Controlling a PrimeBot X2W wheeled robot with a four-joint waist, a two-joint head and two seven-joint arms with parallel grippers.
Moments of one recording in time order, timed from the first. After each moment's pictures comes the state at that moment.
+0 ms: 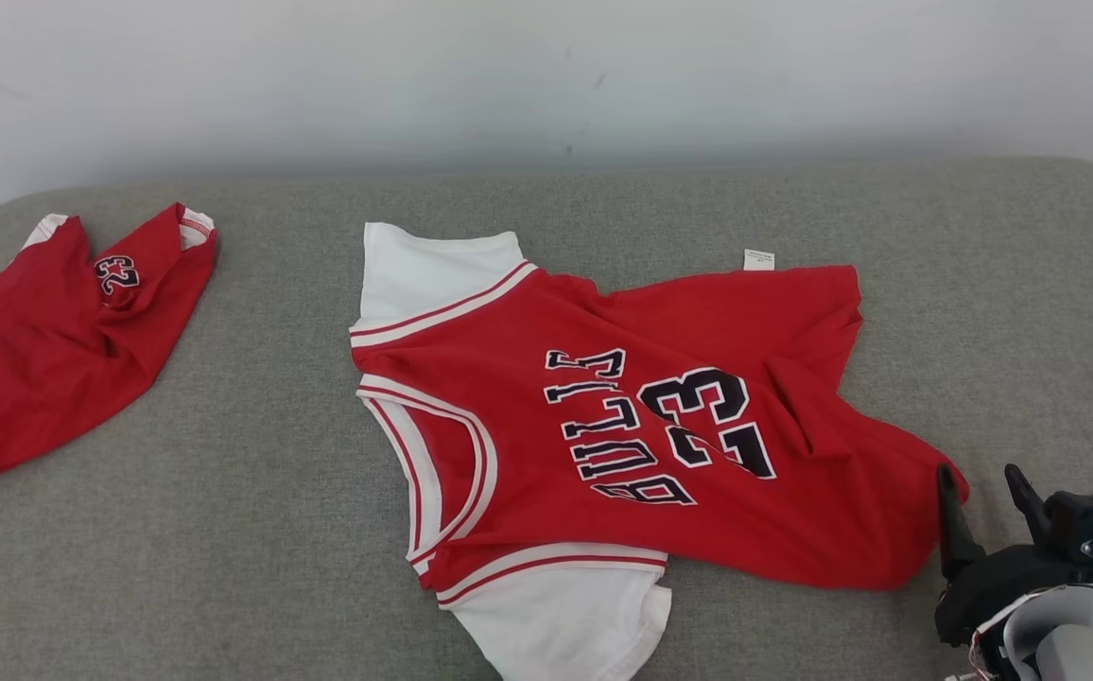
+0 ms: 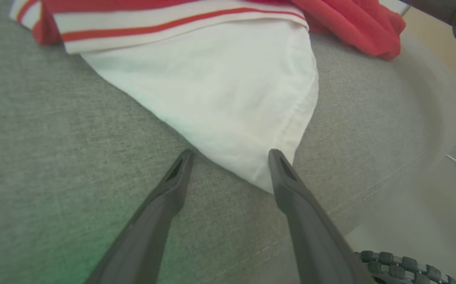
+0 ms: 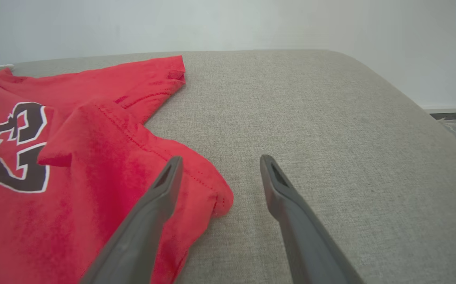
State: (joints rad) left arm -0.10 0.05 -0.57 0.65 -0.35 -0.13 -0.26; right arm -0.33 -0.24 -0.03 0.75 0.20 0.13 -0.25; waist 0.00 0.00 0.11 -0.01
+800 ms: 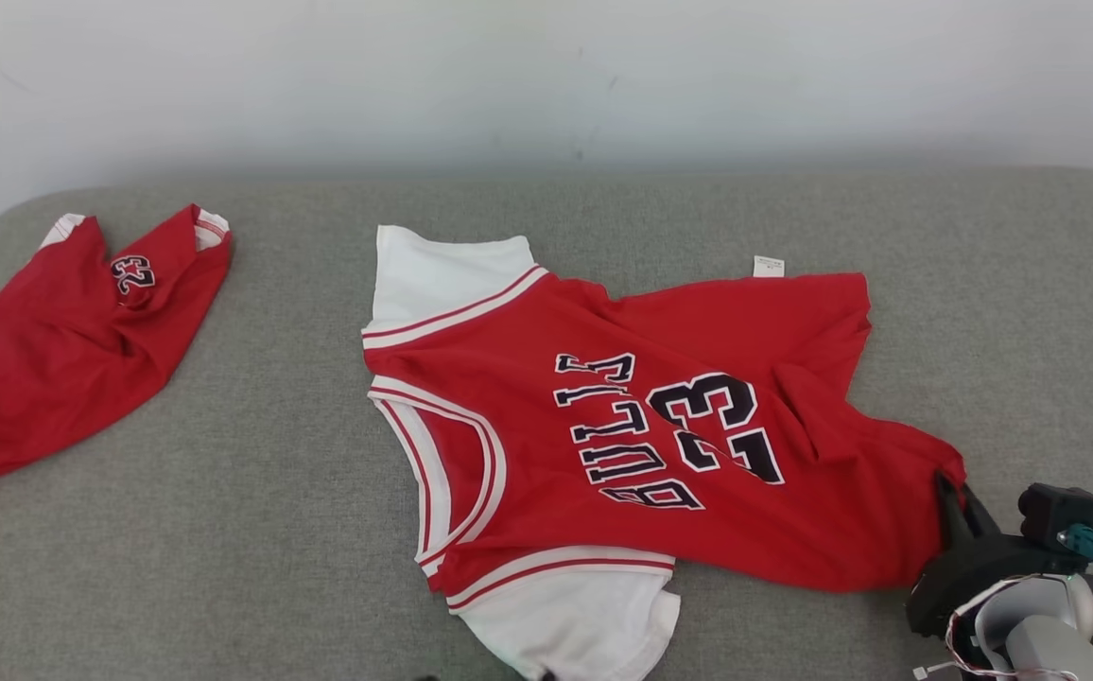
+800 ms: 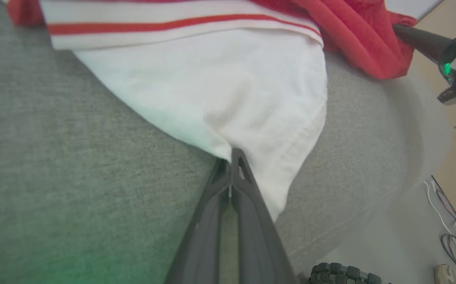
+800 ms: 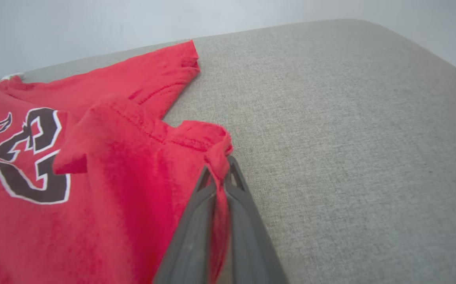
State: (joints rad) left arm -0.22 0.05 -0.72 0.74 -0.63 -0.13 -0.26; right arm -0.44 -0.21 0.03 0.94 0.33 0.13 -0.26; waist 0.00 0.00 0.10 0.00
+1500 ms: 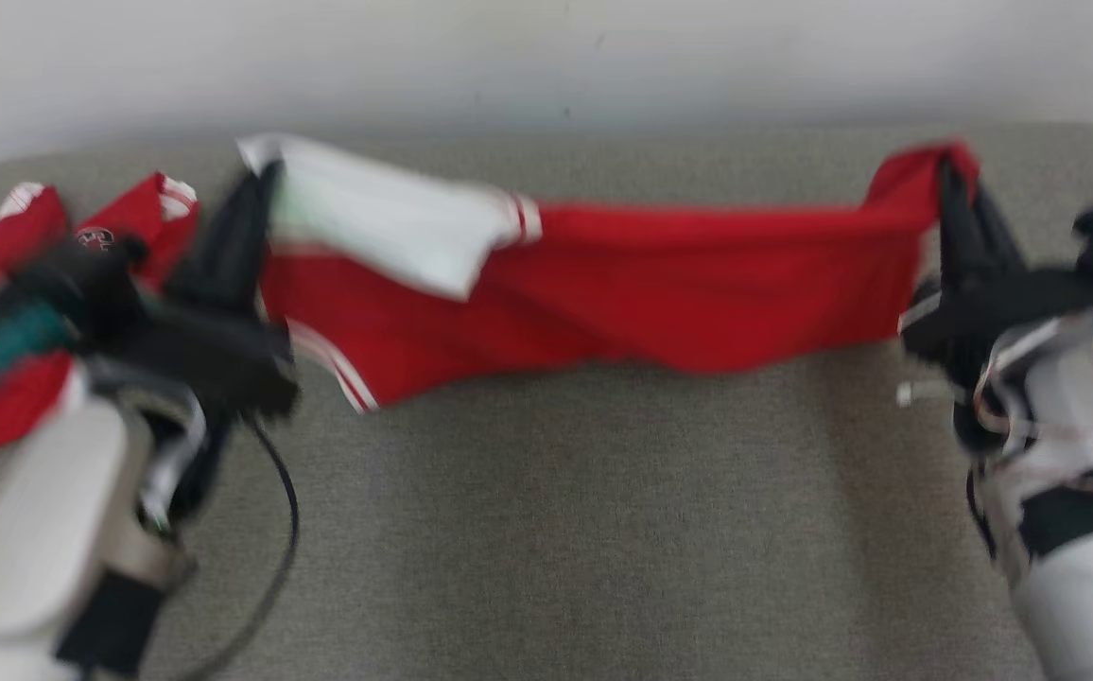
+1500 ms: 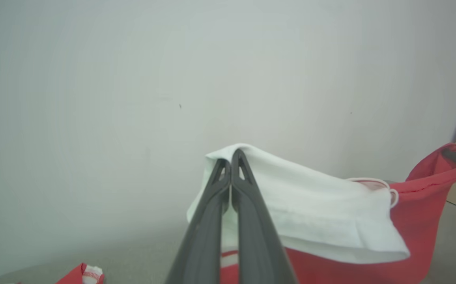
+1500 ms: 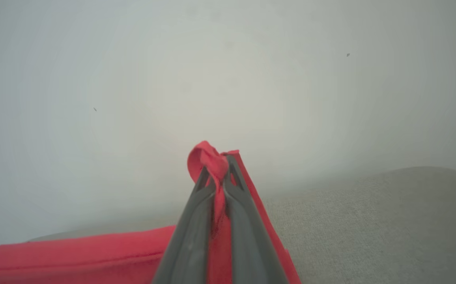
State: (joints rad) left arm -0.60 0.35 -0.34 0.23 -0.53 -0.12 -0.15; right arm -0.67 -0.23 0.11 0.62 0.52 0.13 -0.20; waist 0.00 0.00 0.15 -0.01
